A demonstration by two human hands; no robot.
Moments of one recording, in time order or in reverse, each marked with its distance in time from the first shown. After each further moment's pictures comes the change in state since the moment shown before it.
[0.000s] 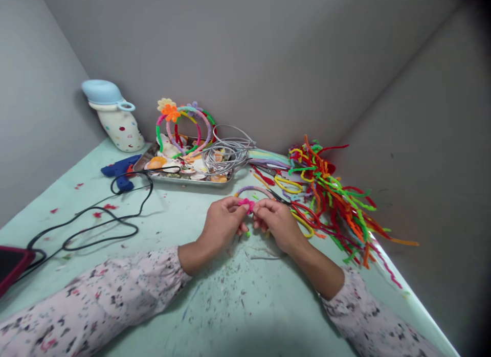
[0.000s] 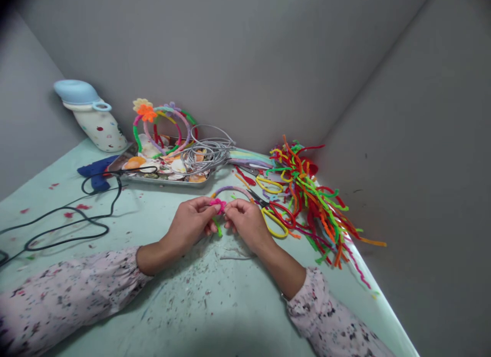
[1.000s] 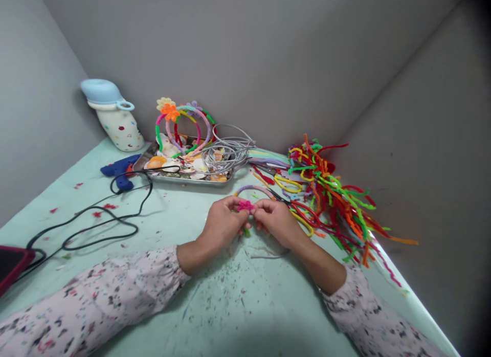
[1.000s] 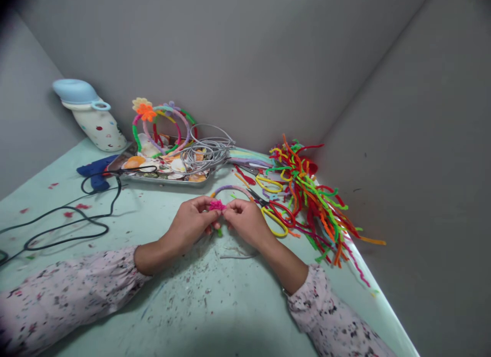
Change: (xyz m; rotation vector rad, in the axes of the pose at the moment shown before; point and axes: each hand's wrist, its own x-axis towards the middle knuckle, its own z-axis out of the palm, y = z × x) left_hand -0.002 0.006 0.003 0.044 0.018 -0.014; right_hand 0.005 0.002 -0.005 -0.221 -0.054 -0.001
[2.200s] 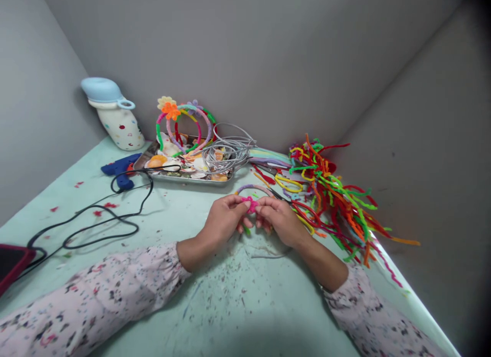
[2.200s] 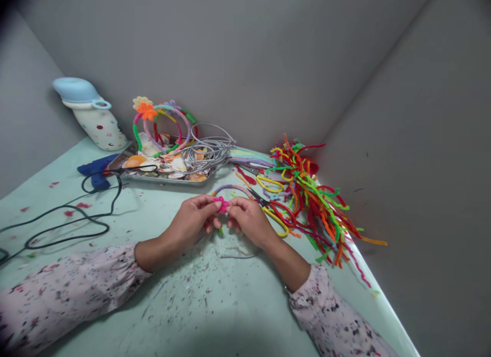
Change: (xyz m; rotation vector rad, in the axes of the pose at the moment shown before) left_hand 0.005 -0.005 -0.003 -0.249 -0.124 -0.032; right_hand -0.002 -0.003 -0.008 0.136 -0.113 -0.042
